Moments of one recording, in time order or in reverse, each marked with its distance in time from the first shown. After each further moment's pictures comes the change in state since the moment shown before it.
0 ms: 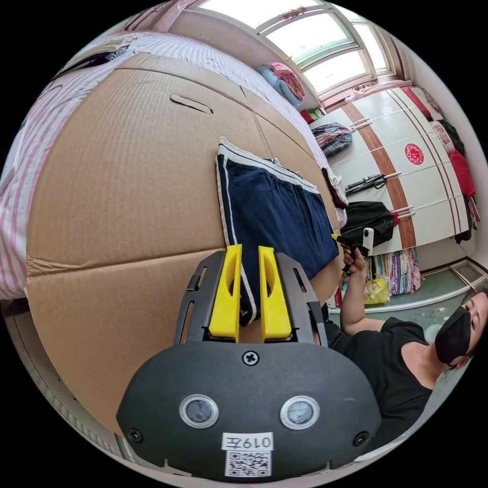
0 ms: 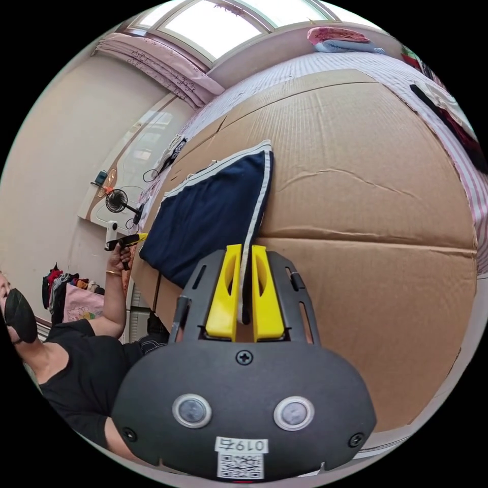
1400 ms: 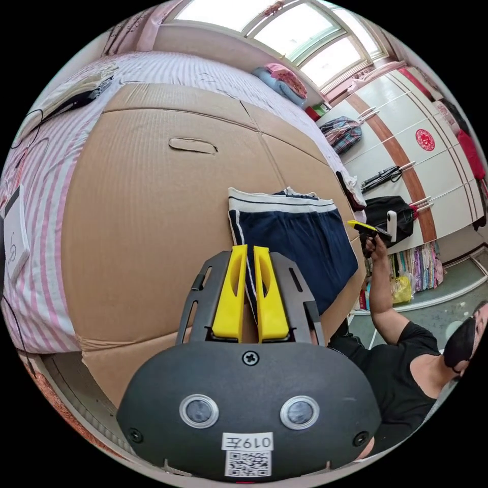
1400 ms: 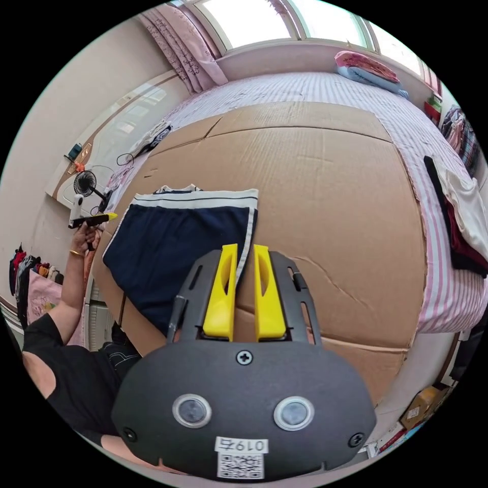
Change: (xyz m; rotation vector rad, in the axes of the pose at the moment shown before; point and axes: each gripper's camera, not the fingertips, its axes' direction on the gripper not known) left arm -0.041 -0.114 0.029 0.037 -0.109 0.069; right arm 0.041 -0.129 0.079 -0.002 0.203 -0.142
